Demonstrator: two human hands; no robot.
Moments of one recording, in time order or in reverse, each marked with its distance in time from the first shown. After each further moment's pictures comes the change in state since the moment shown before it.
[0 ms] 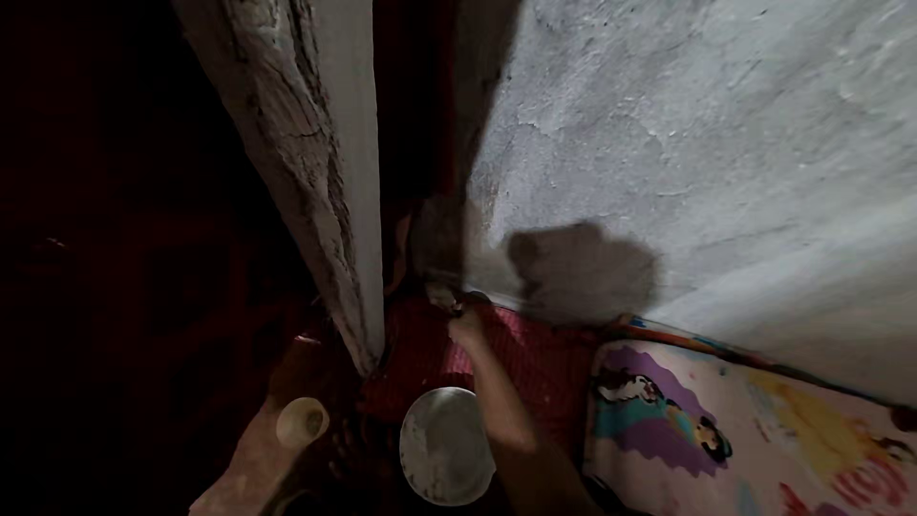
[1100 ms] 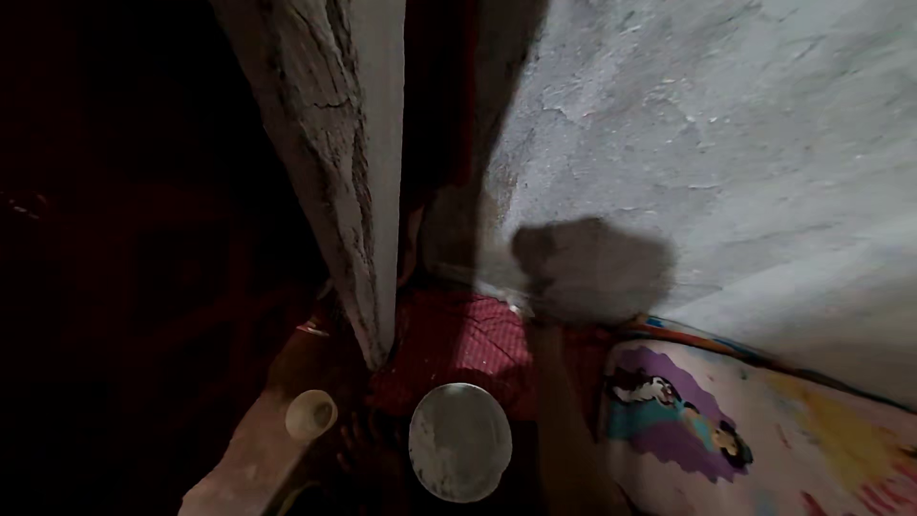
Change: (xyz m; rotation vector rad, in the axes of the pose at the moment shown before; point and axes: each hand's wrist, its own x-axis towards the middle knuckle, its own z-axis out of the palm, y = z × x) left_hand 0.009 0.006 -0.028 0.034 -0.231 -0.046; right_hand 0.018 0.109 -0.064 -0.019 0.406 0.080
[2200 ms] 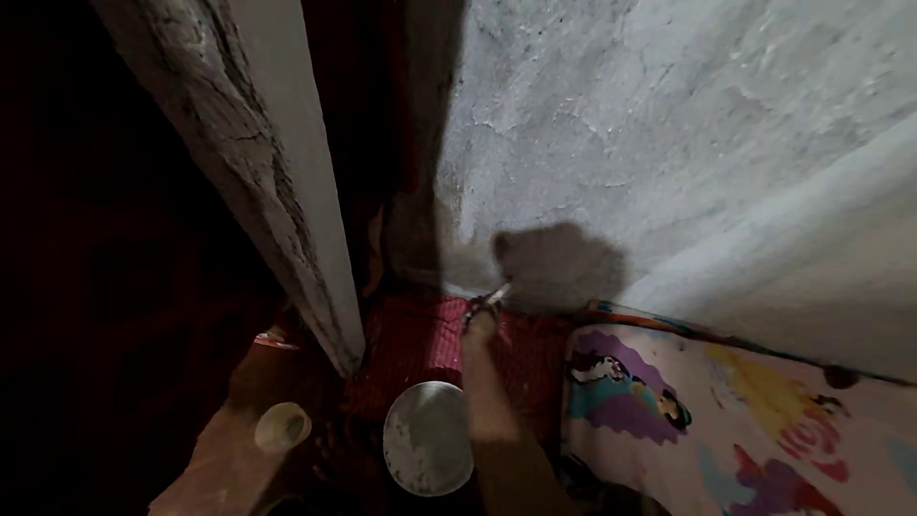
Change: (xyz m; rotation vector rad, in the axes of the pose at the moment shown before) left_hand 0.004 0.021 -0.062 -0.178 -0.339 -0.063; right_hand -0.016 -0.051 0.058 1.184 0.251 0.212
